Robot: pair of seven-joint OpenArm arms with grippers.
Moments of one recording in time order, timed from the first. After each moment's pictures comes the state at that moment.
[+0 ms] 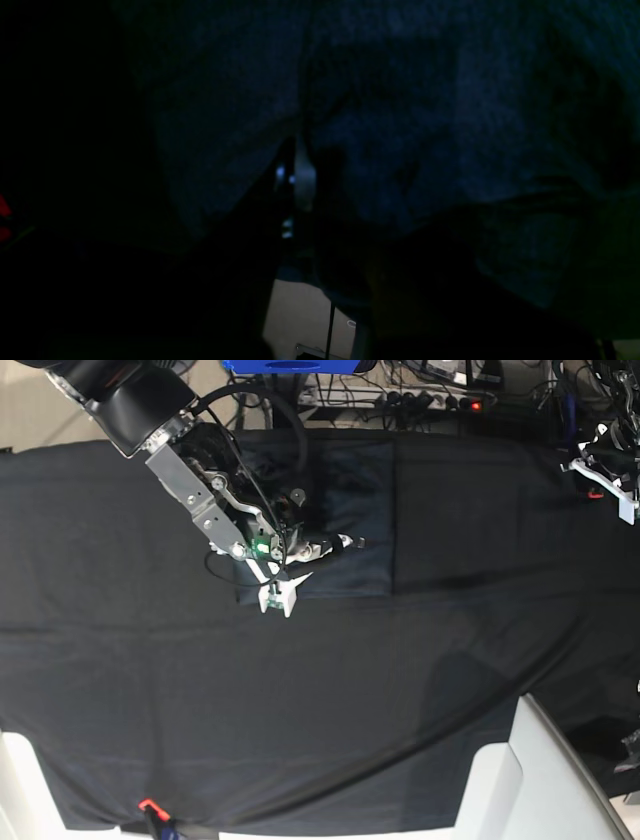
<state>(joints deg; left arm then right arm) 22.6 -21.9 -41.6 76.0 -25.2 -28.4 41.0 5.4 2.7 -40.3 82.4 34.0 -38.6 -53.5</state>
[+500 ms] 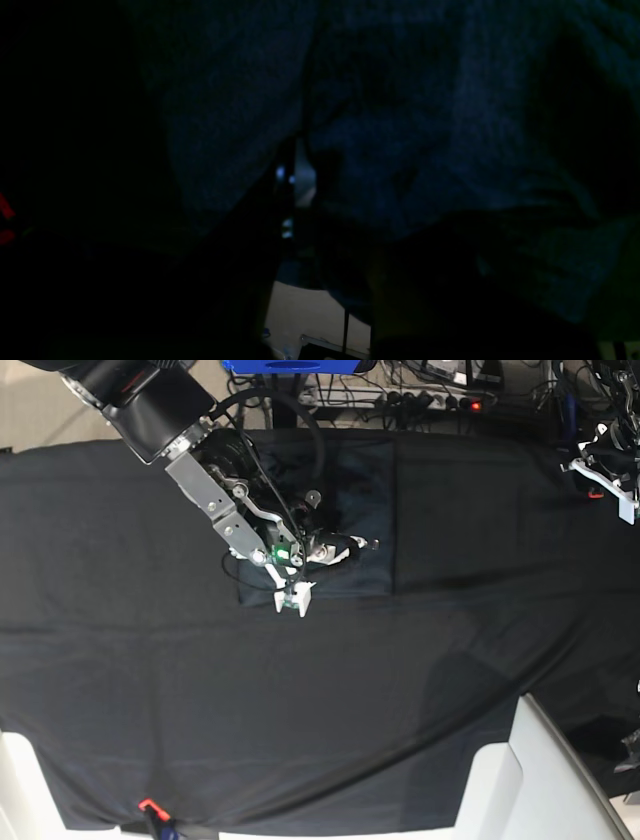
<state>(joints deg) 22.5 -21.8 -41.6 75.9 -25.2 -28.4 41.0 6.7 -0.4 -40.3 78.2 33.8 -38.4 -53.5</state>
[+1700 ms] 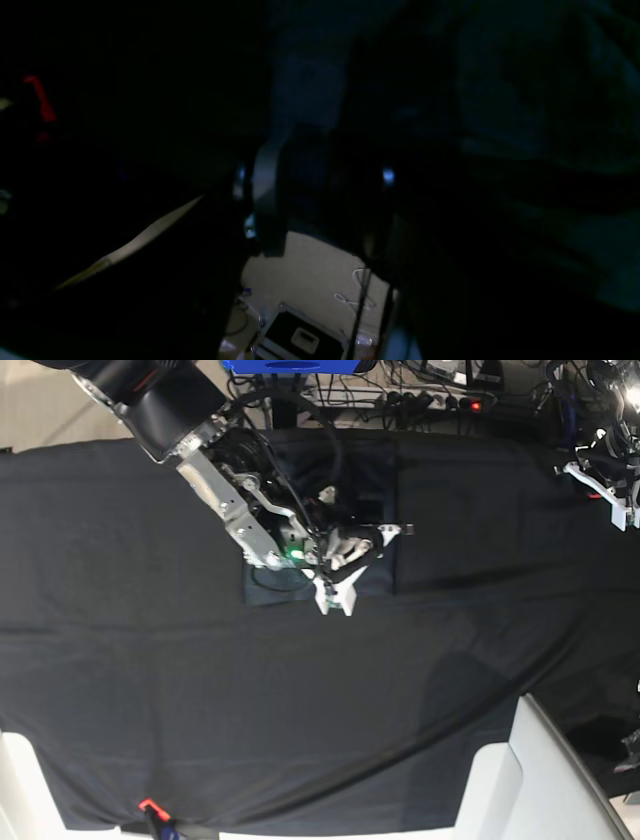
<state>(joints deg) 19.8 -20.4 -41.5 76.0 -17.3 -28.6 41.0 7.0 -3.4 -40.3 79.2 33.9 -27.3 -59.6</state>
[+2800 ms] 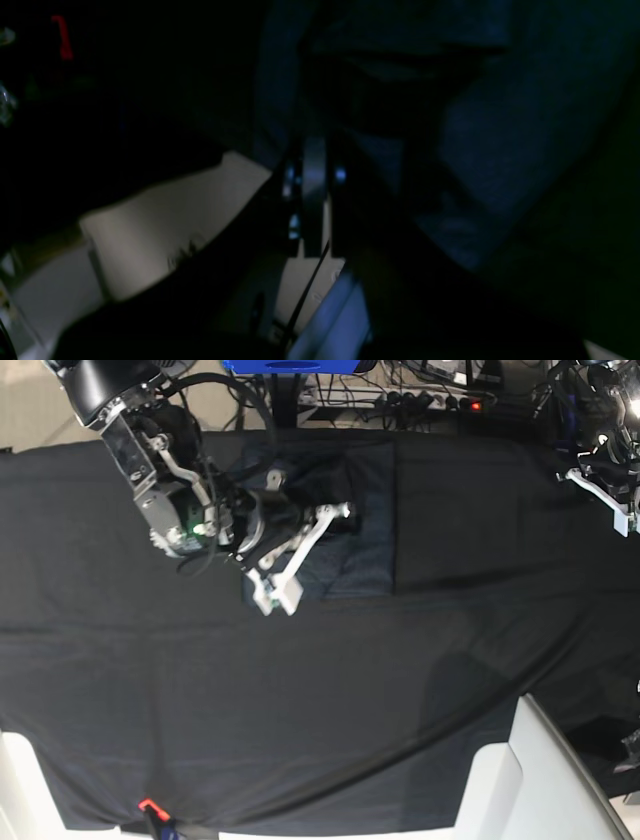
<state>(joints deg) 18.4 -20.5 -41.7 75.9 -16.6 -28.6 41.0 -1.3 6.9 -30.8 100.4 33.5 -18.7 -67.0</state>
